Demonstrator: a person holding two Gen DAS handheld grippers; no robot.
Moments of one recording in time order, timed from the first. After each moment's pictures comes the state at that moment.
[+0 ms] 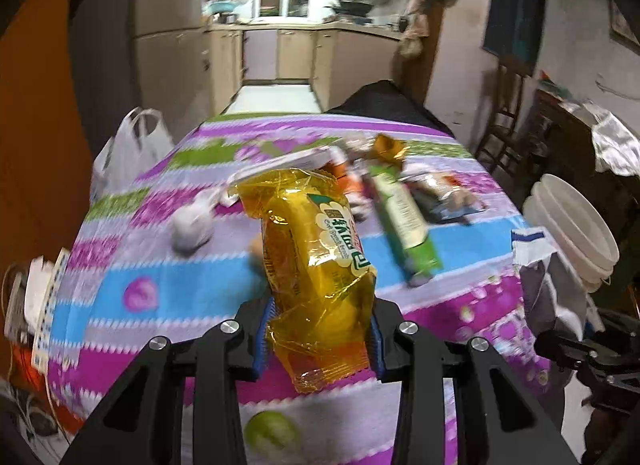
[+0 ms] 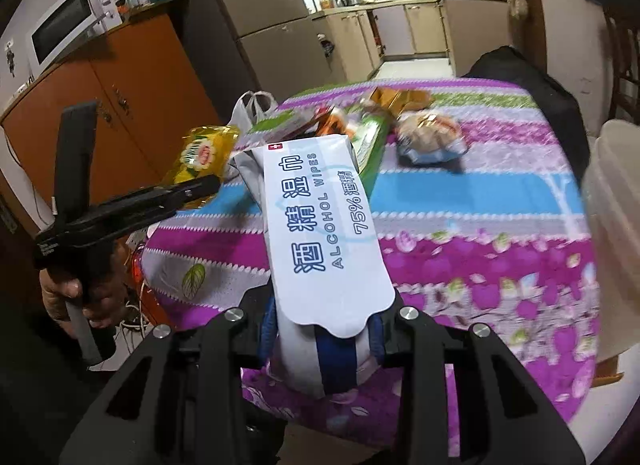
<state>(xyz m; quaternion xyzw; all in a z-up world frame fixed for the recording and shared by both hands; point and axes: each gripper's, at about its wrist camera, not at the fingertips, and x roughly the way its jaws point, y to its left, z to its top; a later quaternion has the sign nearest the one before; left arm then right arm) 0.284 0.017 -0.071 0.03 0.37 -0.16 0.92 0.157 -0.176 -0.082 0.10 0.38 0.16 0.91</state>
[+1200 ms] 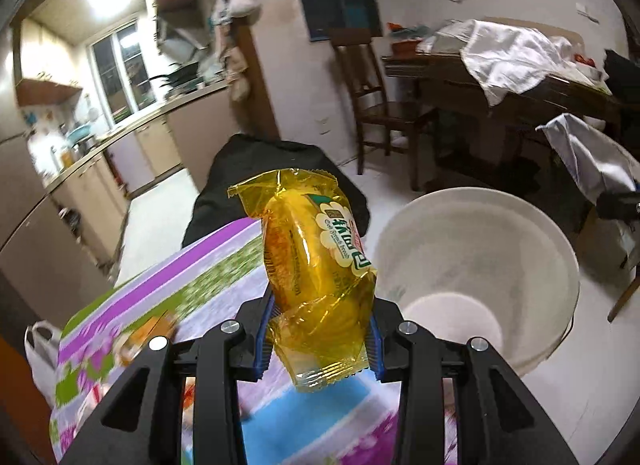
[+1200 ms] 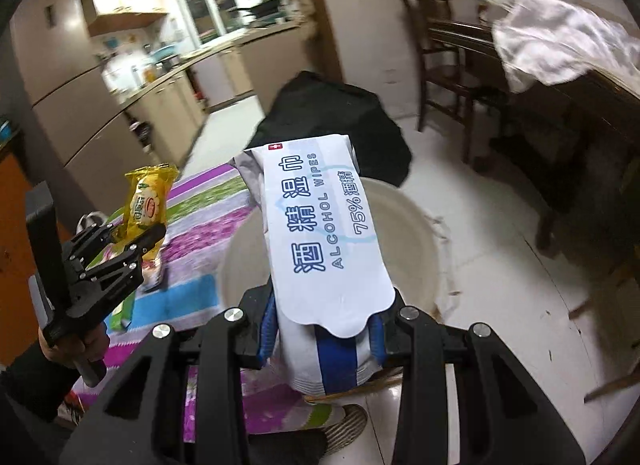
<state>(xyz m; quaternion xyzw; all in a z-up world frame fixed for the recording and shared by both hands) 0.318 -0.366 -0.015 0.23 0.25 -0.35 0.87 0.106 -0.475 0.002 0.18 0.36 -0.15 0.90</state>
